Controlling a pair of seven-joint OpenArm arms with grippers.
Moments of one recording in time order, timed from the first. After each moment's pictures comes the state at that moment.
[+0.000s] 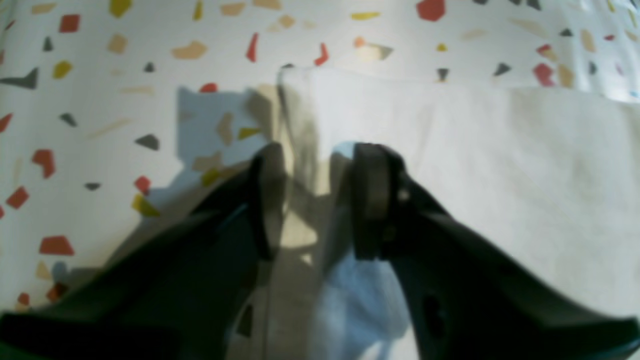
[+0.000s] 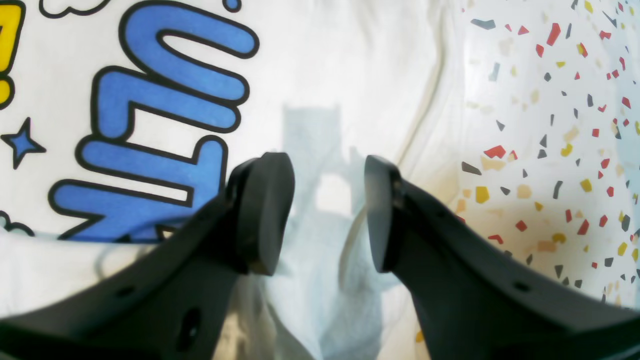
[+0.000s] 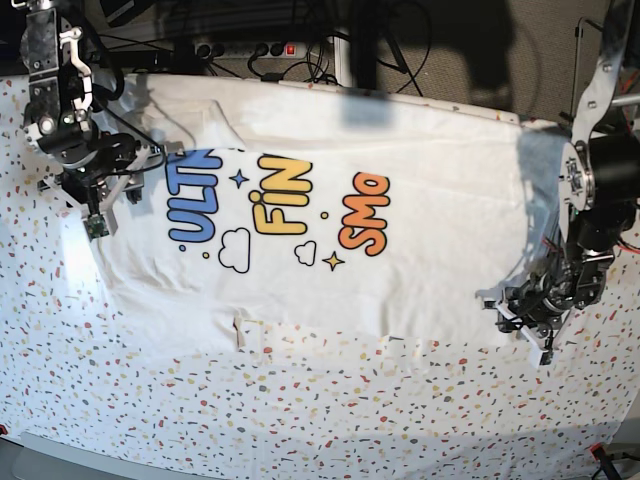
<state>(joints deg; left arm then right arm) -46.4 -15.1 -4.6 5.5 4.0 -23.5 4.3 -16.3 29.6 6.7 105.0 14.3 8.0 -45.5</state>
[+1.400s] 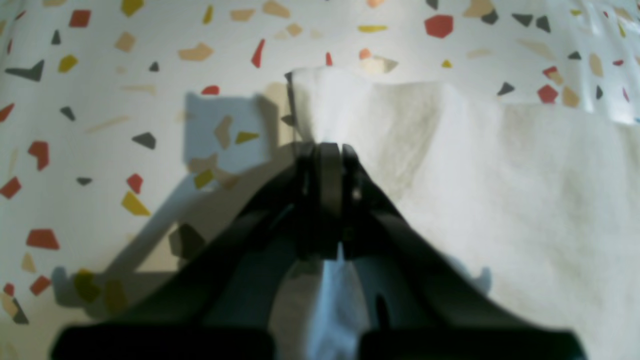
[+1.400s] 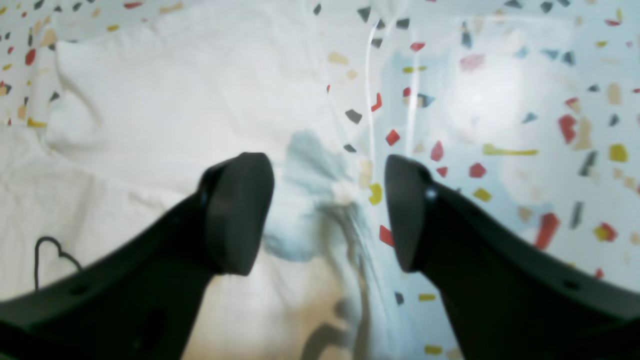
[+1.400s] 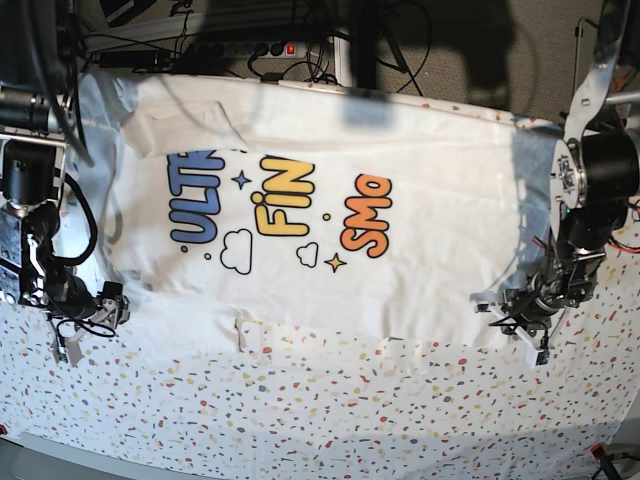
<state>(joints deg) -46.0 -13.5 -4.6 5.6 2.5 -24.8 3.8 33.2 29.6 2.2 43.8 24.0 23.4 -38.7</state>
